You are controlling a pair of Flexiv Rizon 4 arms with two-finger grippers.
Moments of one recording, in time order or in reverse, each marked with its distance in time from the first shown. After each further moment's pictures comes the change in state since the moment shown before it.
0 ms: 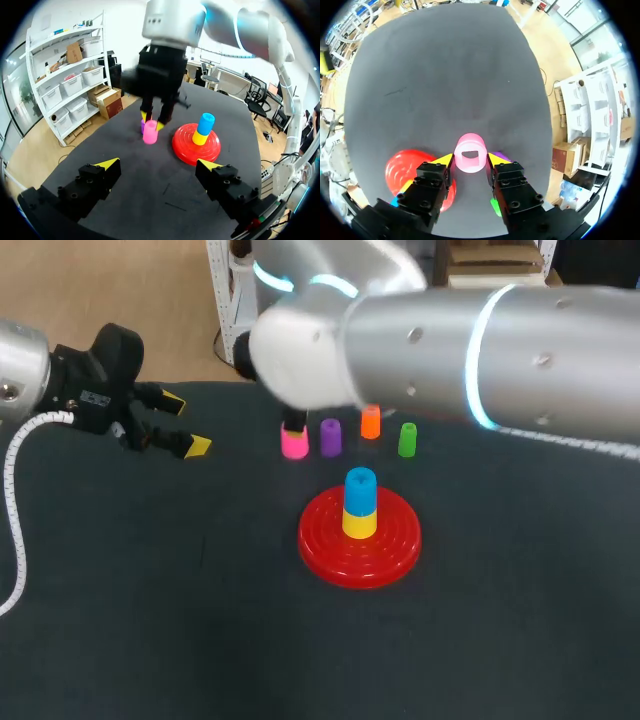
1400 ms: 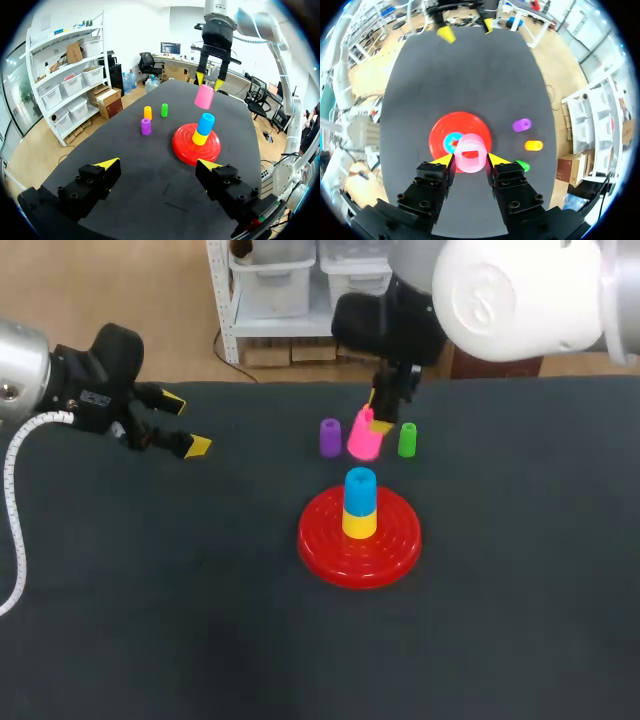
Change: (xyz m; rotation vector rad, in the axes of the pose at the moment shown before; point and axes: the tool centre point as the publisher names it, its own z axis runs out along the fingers) left arm 0.000 0.000 0.000 0.000 0.000 0.000; right arm 0.109 0.080 -0.101 -0.107 -0.142 -0.122
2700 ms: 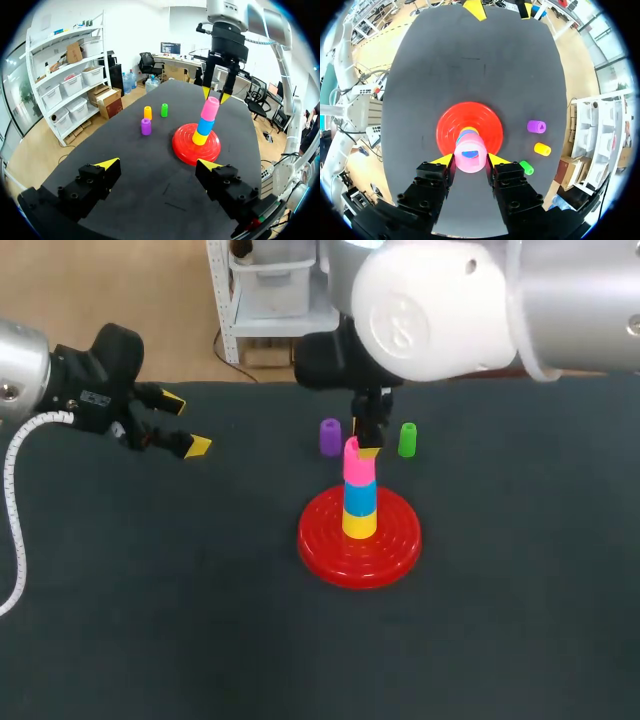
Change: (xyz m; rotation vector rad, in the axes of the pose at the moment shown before) left arm 0.000 0.000 0.000 0.000 0.000 0.000; right arm -0.012 0.014 0.019 -0.027 0.188 -0.114
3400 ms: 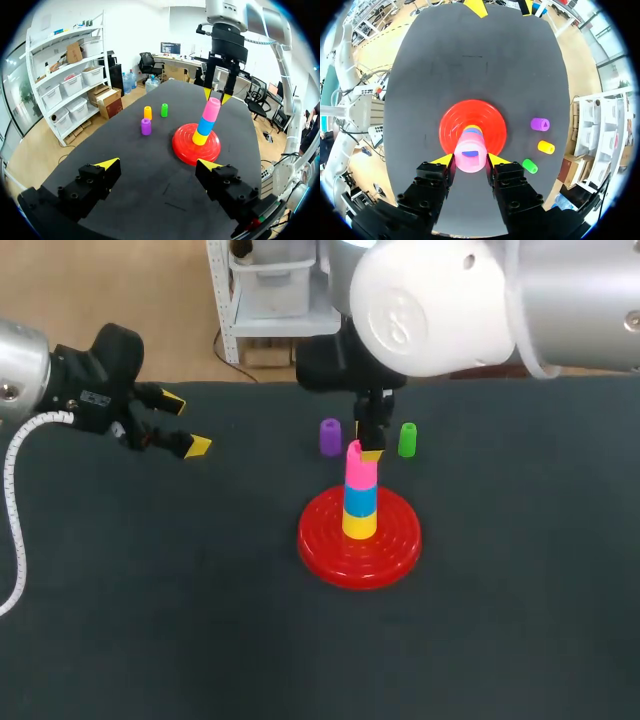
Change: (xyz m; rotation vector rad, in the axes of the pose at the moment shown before) left arm 0.000 0.000 0.000 0.000 0.000 0.000; right arm 0.002 0.006 0.003 -0.027 0.007 0.011
